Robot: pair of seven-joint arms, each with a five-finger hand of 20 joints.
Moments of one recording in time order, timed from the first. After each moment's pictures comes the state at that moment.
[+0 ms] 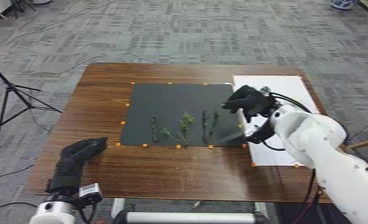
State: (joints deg) left arm 132.9 -60.7 -92.5 -119.8 64.6 20.0 10.6; right arm -80.8 -49.5 67.5 -106.0 -103.0 -9.2 17.7
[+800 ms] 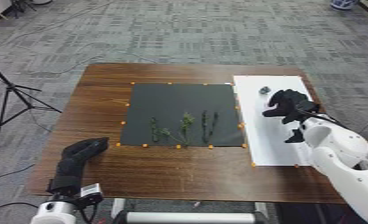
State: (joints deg) left arm 132.7 -60.6 -92.1 -120.0 64.8 20.0 10.5; right arm -84.7 -41.0 69.1 -96.1 -128.7 -1.1 11.2
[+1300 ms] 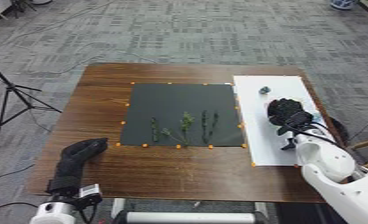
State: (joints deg) left arm 133.4 -60.7 -92.7 -120.2 64.8 20.1 10.6; right arm -85.1 -40.3 61.7 -91.6 -134.7 15.5 11.5
